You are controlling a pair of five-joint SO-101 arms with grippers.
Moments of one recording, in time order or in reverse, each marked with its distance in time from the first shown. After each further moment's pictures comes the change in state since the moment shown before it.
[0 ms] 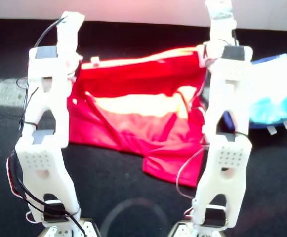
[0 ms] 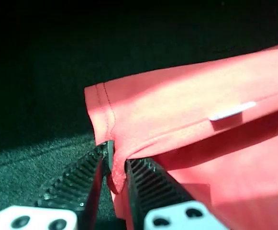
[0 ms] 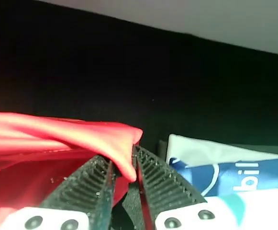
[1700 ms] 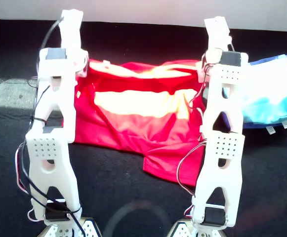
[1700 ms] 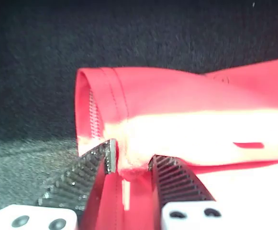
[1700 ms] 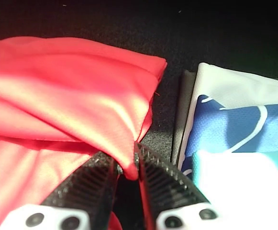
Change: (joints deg) left arm 2.5 12.7 -10.9 1.1 12.0; right arm 0.9 14.9 -18.3 22.2 0.1
